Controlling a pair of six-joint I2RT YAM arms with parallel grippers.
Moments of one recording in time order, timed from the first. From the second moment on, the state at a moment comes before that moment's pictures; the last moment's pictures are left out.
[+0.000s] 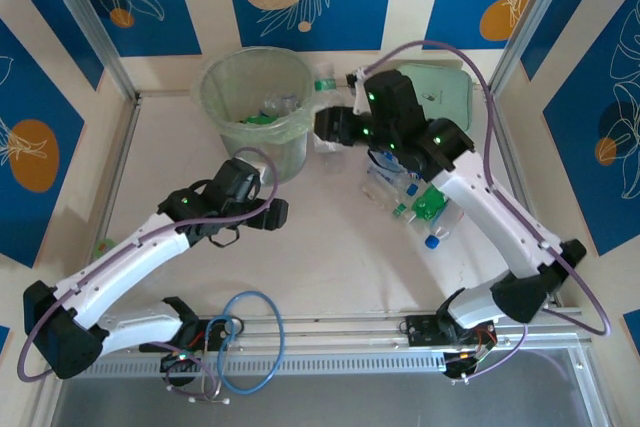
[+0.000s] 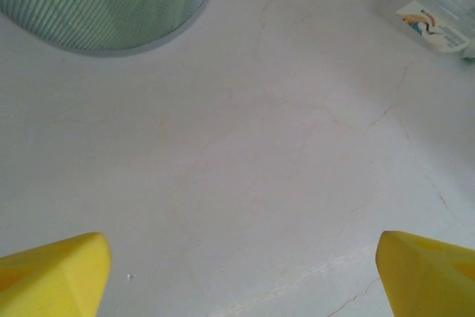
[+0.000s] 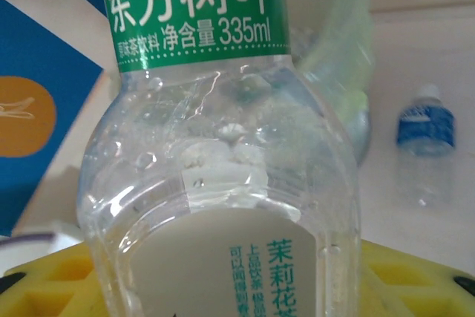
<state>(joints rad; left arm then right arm) -0.71 1.12 1.00 -0.80 -0.09 -0.42 0.68 1.46 1.72 -0.77 -0.06 0.54</state>
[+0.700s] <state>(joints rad) -0.71 1.12 0.97 -0.78 -0.08 -0.42 0.60 1.98 2.30 -0.76 -0.25 0.65</state>
